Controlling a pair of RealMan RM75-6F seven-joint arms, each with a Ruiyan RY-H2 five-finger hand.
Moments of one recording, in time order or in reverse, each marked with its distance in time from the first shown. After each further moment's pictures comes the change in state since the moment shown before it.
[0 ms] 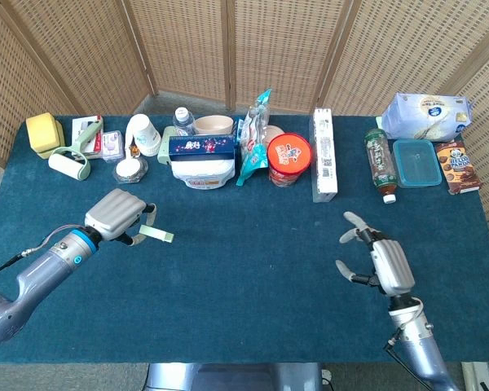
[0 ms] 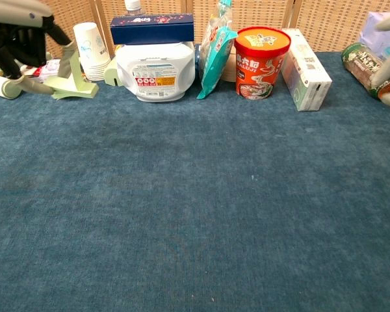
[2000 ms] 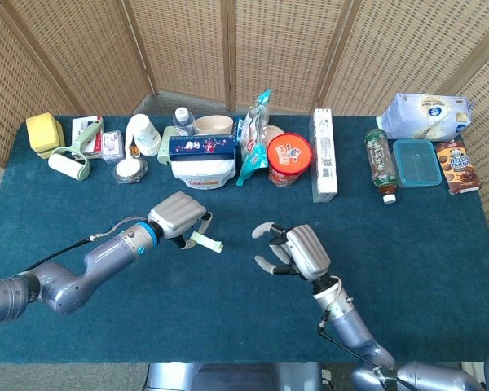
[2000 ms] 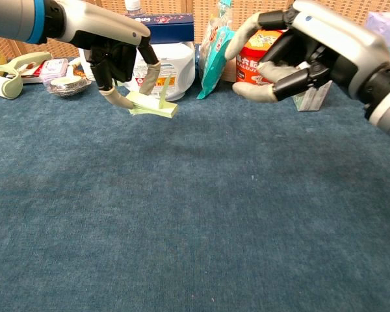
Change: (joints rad) left arm -0.349 -0.160 0.055 0.052 -0.318 -0.132 0.139; right arm 0.275 -0.301 0.043 0.116 -0.027 -0.077 -0.005
